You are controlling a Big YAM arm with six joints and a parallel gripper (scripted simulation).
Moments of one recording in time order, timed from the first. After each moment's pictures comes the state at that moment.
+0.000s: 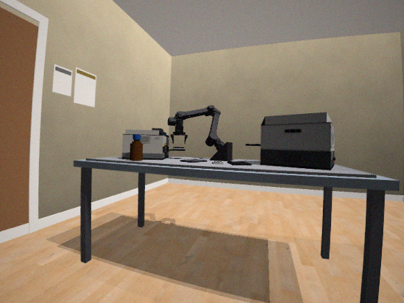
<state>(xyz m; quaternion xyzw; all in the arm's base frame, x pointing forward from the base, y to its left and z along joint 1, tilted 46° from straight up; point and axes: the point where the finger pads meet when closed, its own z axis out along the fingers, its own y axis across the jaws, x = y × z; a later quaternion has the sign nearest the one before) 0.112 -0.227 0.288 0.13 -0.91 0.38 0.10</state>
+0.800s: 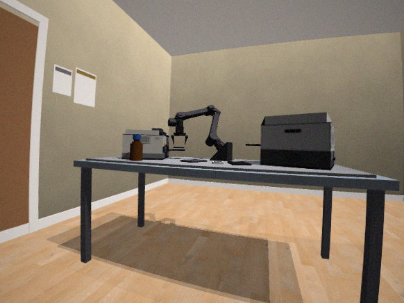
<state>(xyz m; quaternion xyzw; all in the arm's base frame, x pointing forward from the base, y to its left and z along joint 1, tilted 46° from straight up) 0.111 -0.228 0.281 0.14 -0.91 0.38 0.10</state>
